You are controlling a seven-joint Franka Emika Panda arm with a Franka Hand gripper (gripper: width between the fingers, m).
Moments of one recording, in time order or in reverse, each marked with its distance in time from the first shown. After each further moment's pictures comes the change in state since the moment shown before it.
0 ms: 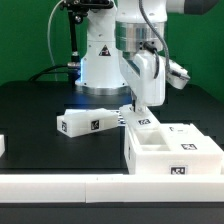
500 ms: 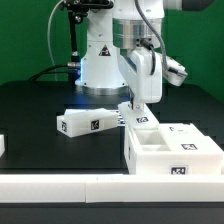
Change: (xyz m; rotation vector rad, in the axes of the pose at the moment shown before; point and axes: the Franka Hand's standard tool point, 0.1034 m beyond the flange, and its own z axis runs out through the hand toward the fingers) arm 0.004 0.000 -0.005 0.003 -0.010 0.013
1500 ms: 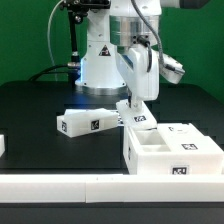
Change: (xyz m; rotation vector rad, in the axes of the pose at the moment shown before) arm 0.005 -0.003 -0.005 0.010 -0.002 0.009
